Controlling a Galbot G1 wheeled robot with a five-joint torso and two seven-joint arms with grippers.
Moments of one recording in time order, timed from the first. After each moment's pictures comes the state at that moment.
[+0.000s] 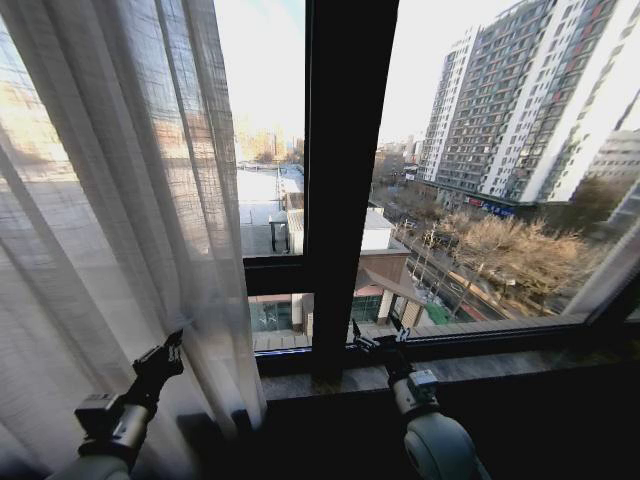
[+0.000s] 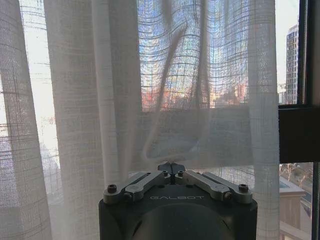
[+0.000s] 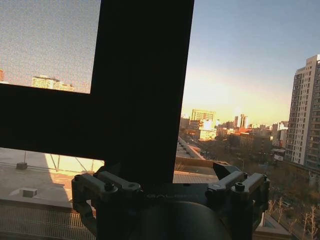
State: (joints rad) left arm 1.71 -1.24 -0.86 -2.49 -0.43 0.37 -0.13; right arm -1.39 1.28 0.36 2.22 0.10 -0.24 0.16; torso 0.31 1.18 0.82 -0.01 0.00
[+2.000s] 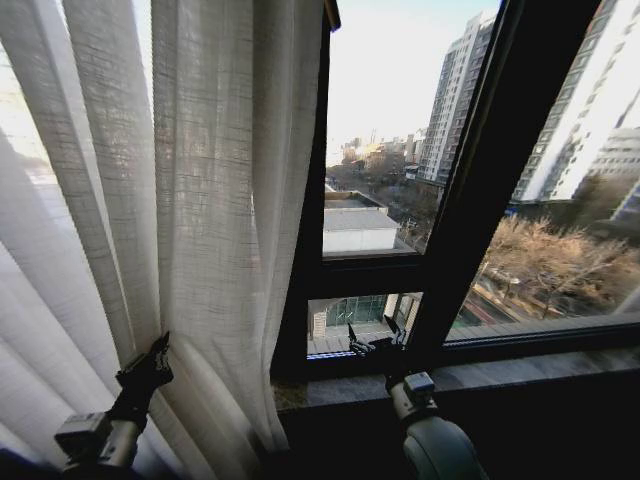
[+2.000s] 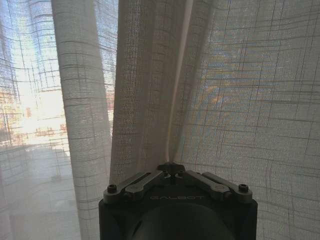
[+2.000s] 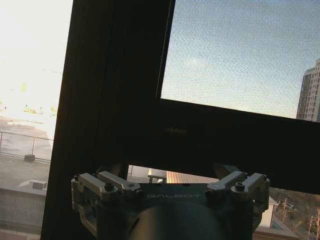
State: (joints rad) left arm 1.75 -1.29 -0.87 -2.50 -0.35 0.32 -0.13; right arm -1.41 1.28 0.34 2.25 0.05 -0.28 0.14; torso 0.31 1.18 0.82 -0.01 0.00
